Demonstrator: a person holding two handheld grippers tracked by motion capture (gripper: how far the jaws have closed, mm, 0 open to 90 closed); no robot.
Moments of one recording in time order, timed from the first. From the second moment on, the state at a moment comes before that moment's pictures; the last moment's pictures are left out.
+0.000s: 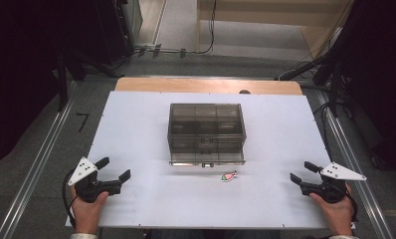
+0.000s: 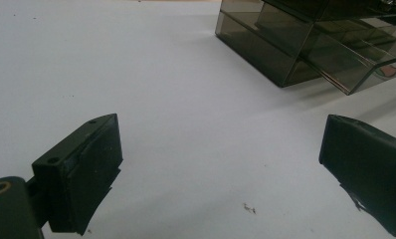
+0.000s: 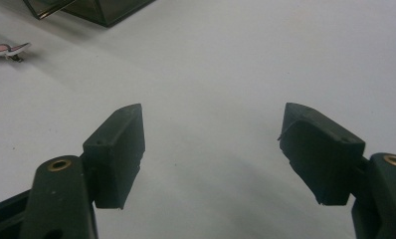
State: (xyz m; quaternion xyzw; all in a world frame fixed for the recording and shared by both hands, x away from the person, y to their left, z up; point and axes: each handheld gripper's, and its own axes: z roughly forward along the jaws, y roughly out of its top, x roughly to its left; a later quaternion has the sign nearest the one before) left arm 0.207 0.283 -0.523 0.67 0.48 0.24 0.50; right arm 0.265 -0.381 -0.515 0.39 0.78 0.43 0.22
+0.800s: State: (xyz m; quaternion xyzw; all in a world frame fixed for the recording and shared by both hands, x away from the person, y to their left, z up) left arm 0.207 0.283 -0.523 0.67 0.48 0.24 0.50; right arm 0.264 -0.375 -0.512 0.38 0.79 0.43 0.23
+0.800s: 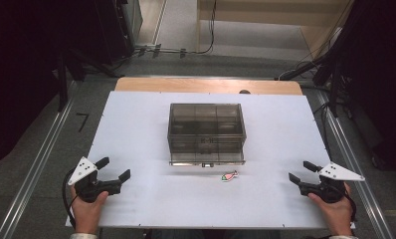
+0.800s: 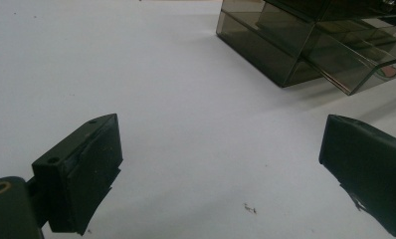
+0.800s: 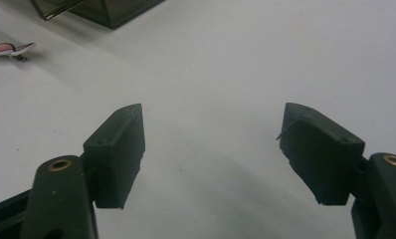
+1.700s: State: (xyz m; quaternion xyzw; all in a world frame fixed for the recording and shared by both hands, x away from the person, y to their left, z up) left arm 0.208 0.283 -0.523 0.68 0.48 0.24 0.50; right arm 0.263 -0.339 -0.508 0.33 0.81 0.44 0.20
